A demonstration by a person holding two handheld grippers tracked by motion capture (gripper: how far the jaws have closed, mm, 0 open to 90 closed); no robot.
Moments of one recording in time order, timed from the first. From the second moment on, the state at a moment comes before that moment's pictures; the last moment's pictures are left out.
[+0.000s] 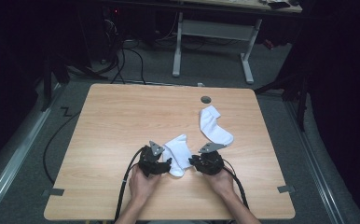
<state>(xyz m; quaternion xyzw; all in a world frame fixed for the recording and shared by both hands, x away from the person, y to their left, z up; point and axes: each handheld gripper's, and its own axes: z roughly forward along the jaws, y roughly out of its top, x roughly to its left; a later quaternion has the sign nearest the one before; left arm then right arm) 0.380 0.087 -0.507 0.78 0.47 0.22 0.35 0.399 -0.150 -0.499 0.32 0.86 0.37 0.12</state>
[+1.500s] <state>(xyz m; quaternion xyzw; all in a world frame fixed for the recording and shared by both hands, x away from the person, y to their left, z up) 0.369 0.083 -0.507 0.81 0.40 0.19 0.38 0.471 -0.127 -0.428 0.37 0.80 0.43 0.18</state>
